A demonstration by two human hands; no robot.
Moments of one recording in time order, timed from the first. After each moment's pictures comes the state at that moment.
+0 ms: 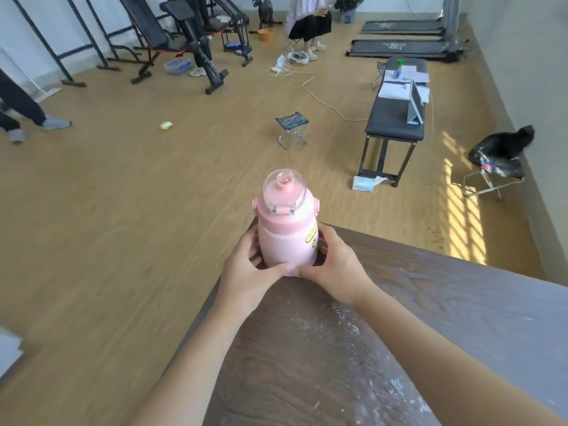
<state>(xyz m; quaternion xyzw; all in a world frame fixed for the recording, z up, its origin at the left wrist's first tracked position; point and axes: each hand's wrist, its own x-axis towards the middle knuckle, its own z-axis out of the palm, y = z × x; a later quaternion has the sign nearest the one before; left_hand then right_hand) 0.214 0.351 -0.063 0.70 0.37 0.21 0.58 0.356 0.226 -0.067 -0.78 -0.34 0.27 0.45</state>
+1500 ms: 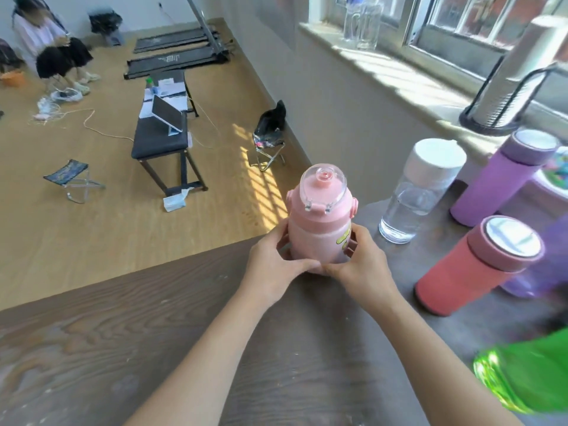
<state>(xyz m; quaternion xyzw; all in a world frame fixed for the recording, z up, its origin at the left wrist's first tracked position) 0.508 -0.156 -0.043 0.80 0.07 -0.02 0.59 0.512 -0.335 -0.046 -0.83 0.03 0.03 0.56</state>
